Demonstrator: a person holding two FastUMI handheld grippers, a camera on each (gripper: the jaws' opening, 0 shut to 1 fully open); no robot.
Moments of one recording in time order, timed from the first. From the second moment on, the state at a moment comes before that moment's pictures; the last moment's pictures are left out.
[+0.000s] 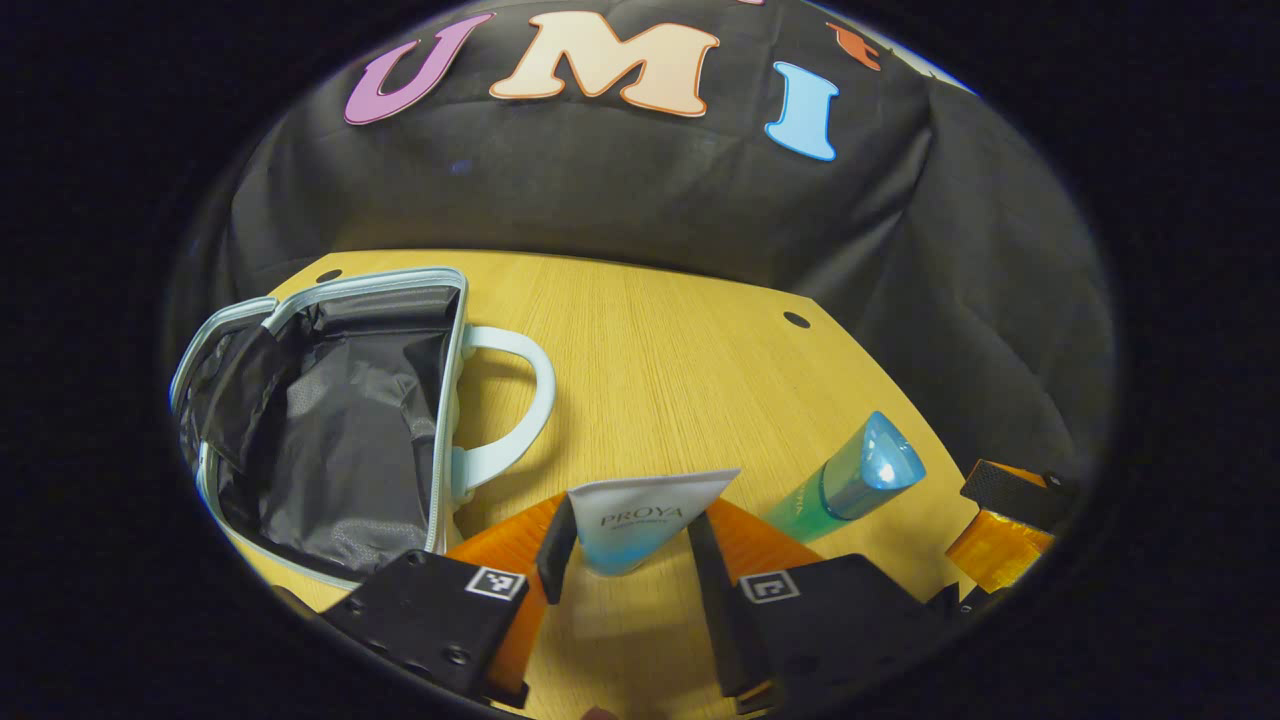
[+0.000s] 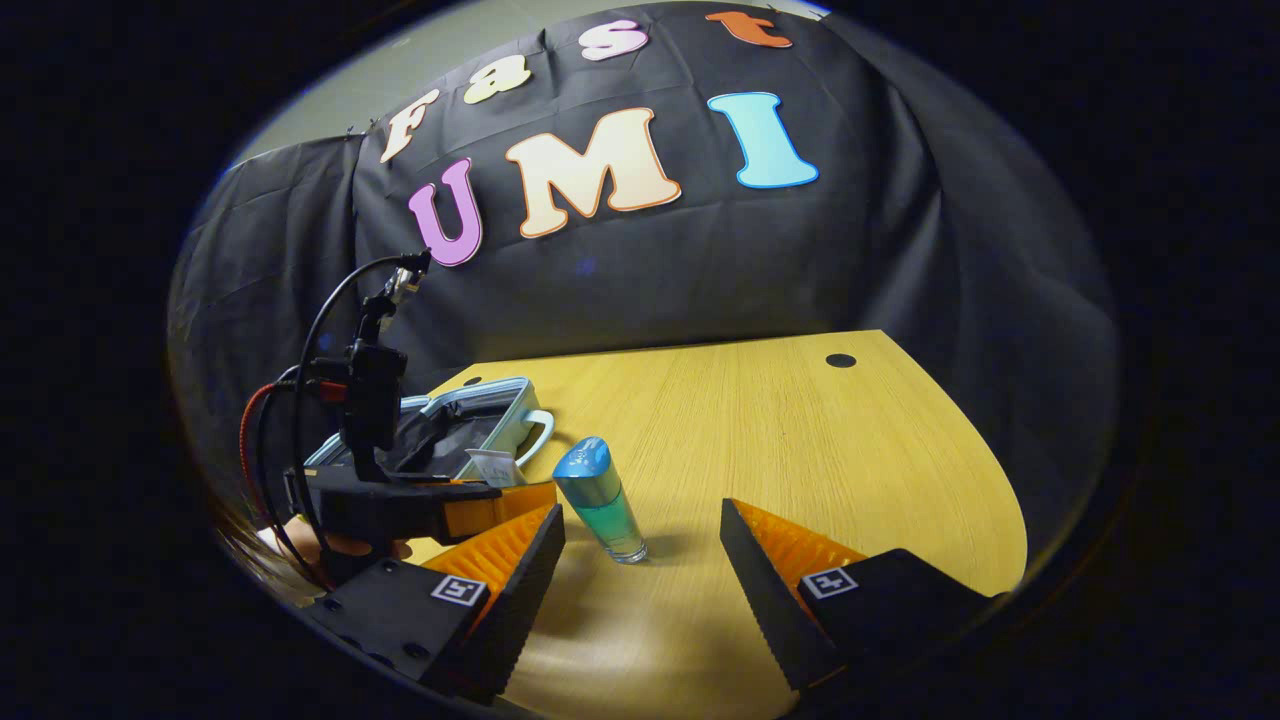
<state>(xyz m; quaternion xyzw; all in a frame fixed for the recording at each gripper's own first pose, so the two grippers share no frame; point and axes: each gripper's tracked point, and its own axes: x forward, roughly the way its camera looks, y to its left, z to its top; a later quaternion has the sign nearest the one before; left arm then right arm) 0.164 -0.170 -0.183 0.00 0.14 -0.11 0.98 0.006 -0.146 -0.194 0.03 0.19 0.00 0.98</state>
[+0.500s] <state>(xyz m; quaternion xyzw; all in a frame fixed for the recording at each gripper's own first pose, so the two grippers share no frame) 0.153 -0.162 -0.139 -0.03 0.14 -0.14 0.98 0.037 -0.123 -0.232 0.00 0.22 0.03 0.97</state>
